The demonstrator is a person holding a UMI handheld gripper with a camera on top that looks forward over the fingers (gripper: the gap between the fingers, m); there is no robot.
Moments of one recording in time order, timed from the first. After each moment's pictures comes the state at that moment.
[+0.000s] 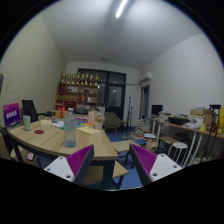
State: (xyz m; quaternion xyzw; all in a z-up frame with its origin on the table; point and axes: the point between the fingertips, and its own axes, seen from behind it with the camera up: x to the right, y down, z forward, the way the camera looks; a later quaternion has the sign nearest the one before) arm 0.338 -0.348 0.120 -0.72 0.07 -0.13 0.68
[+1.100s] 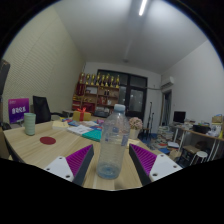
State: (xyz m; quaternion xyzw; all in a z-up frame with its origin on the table) arm 0.182 -0.080 0.090 -0.71 -0.02 -0.09 0.70
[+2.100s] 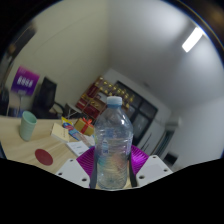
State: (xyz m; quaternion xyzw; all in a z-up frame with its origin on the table) arm 0.053 -0.005 0.240 -0.64 -0.18 -0.24 0.70
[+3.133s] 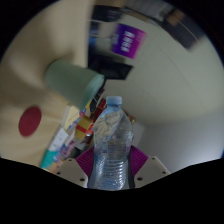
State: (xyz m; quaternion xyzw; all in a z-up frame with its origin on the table) arm -0.174 0.096 0.216 -0.28 -0.60 -0.60 0.44
